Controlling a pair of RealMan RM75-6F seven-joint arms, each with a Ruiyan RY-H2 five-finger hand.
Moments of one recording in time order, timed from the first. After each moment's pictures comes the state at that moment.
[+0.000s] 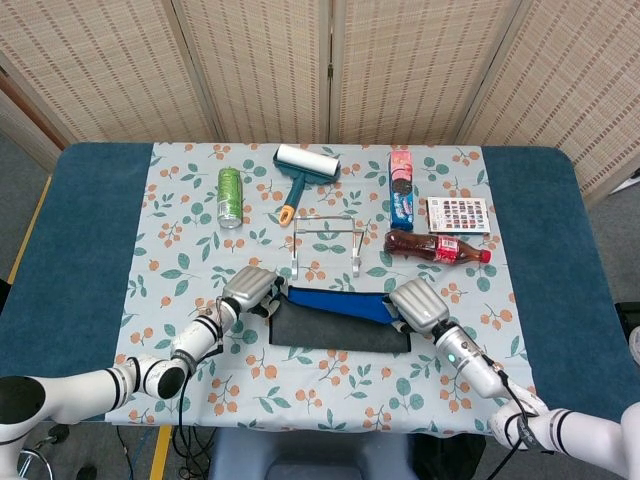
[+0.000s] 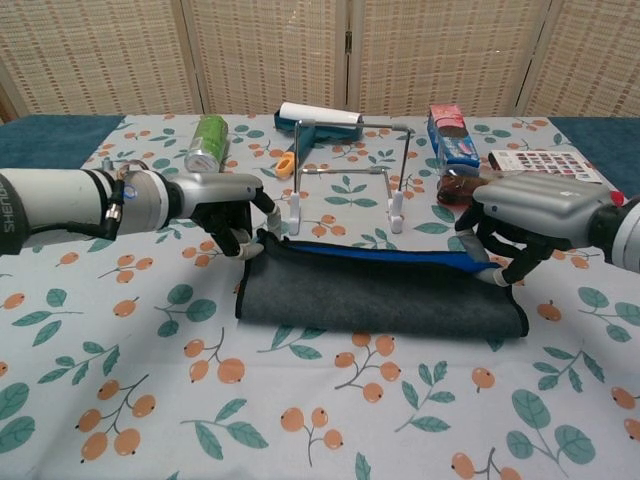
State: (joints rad) left arm -1.01 -1.61 -0.16 -1.27 0.94 0.60 0.13; right arm 0.65 -1.51 0.07 -1.34 -1.42 0.90 -0.17
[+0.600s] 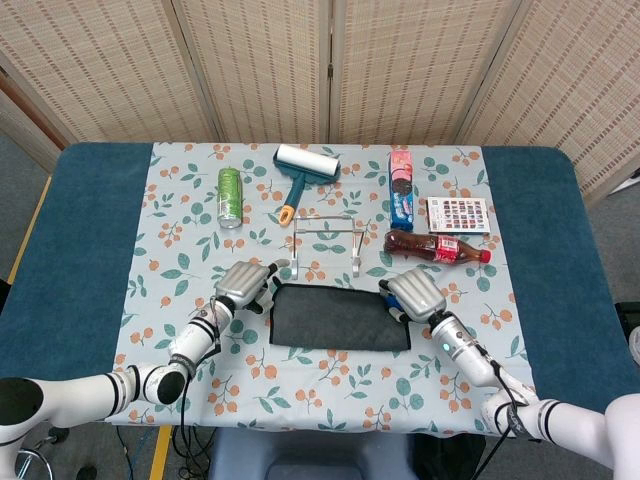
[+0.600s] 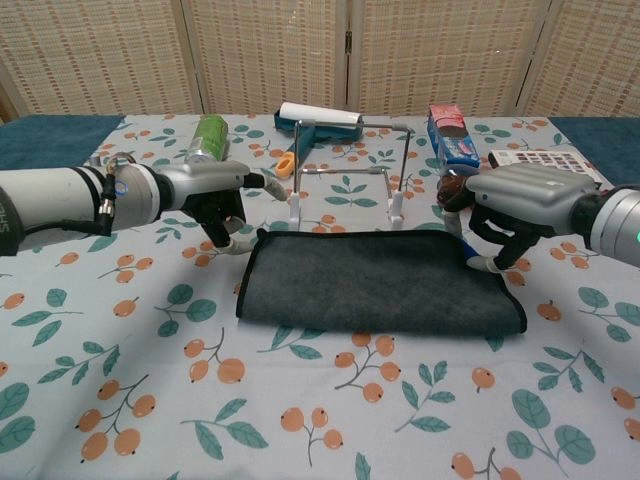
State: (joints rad) left arm -1.00 -1.61 -0.15 -1.32 0.85 0.73 0.24; right arm 0.68 -1.56 0.09 -1.25 -1.39 0.88 -0.17
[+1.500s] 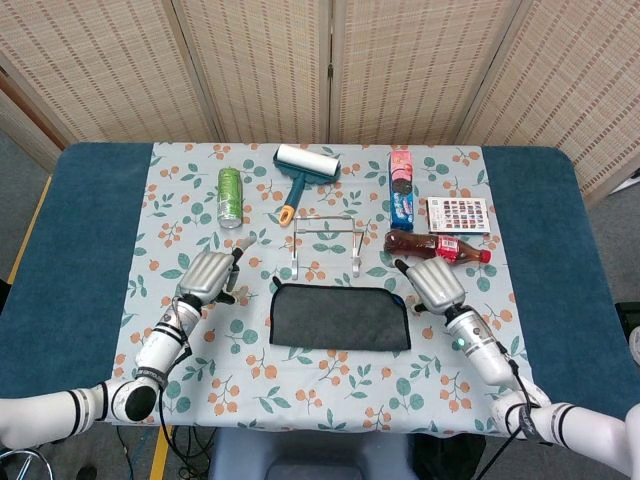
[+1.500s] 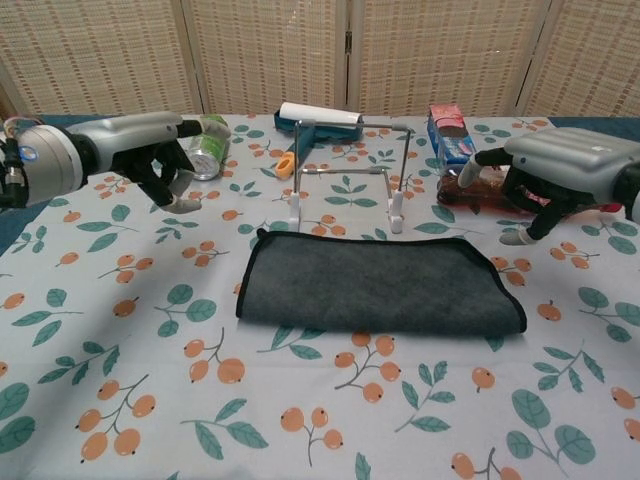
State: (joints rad) left arm -0.86 -1.46 -0.17 -1.51 0.89 0.94 0.26; right arm 0.63 -1.47 0.11 -1.33 -1.34 0.98 -0.21
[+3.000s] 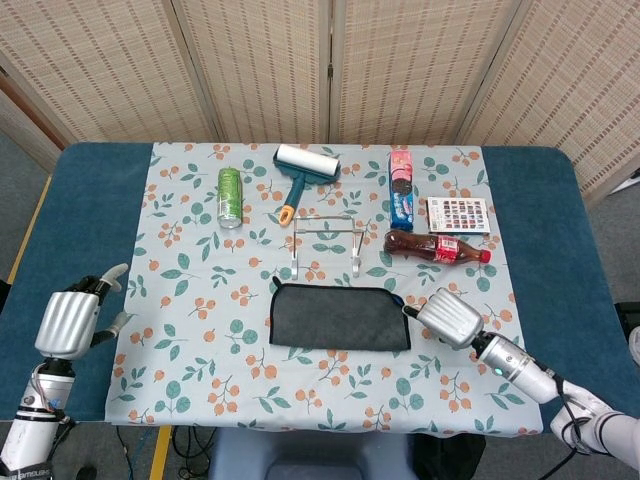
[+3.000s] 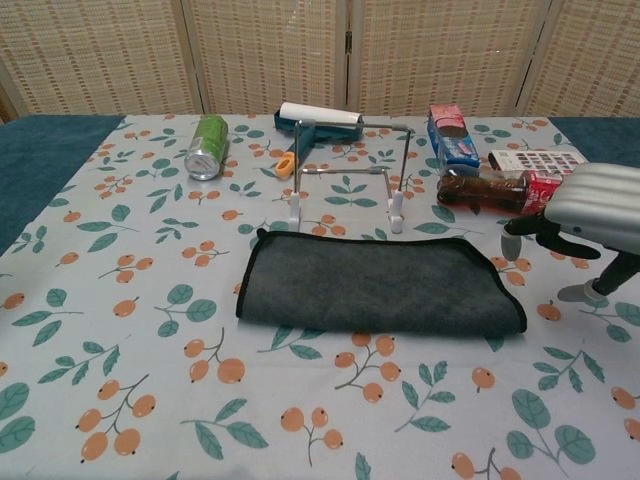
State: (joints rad) left arm -0.37 -1.20 -0.02 -1.64 1.35 1.46 0.18; right arm 0.60 -1.47 -0.12 -0.99 -1.86 1.22 0.04
